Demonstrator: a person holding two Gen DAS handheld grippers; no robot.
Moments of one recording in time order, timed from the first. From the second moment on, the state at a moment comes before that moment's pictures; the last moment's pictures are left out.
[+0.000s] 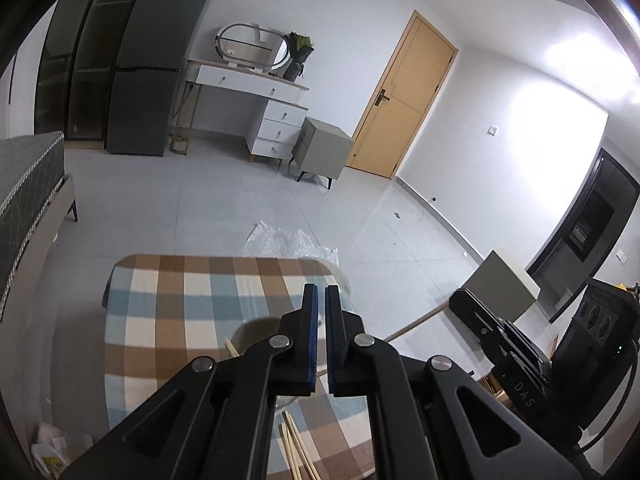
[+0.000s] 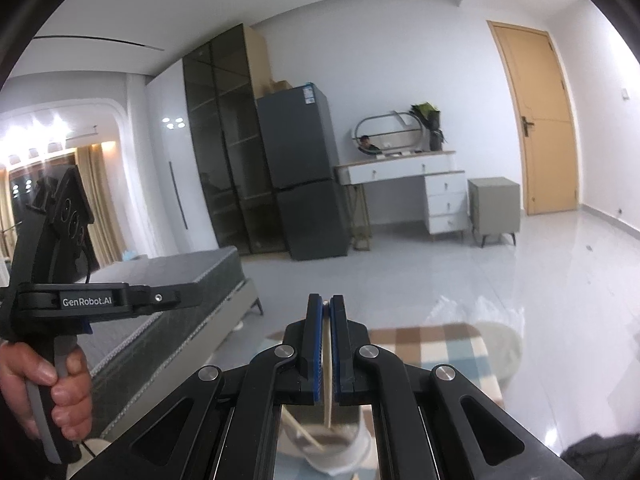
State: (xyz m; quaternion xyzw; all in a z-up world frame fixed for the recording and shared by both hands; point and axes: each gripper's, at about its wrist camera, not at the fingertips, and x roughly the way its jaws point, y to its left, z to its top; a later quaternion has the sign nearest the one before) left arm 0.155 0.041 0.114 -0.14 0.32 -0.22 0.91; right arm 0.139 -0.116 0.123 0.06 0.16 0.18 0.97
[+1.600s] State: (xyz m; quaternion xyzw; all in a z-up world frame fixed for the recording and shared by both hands) left arm 0.153 0.061 -0.003 -0.13 0.39 -0.08 0.91; right arm 0.164 -0.136 0.021 0.09 0.26 0.19 0.94
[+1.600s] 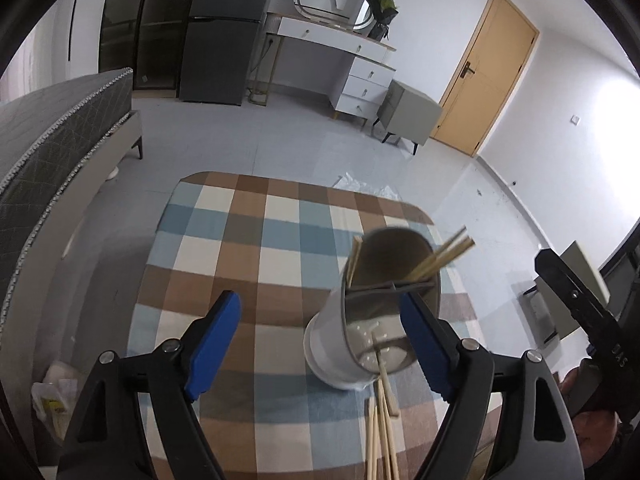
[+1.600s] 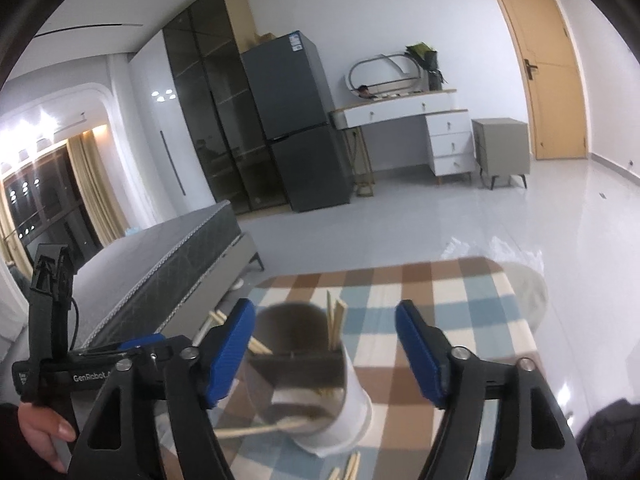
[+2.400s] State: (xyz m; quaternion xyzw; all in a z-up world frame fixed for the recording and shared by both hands) left arm 0.090 0.030 0.013 -0.09 0.34 -0.07 0.93; right arm 0.096 -0.157 0.001 0.10 0.27 0.18 0.94
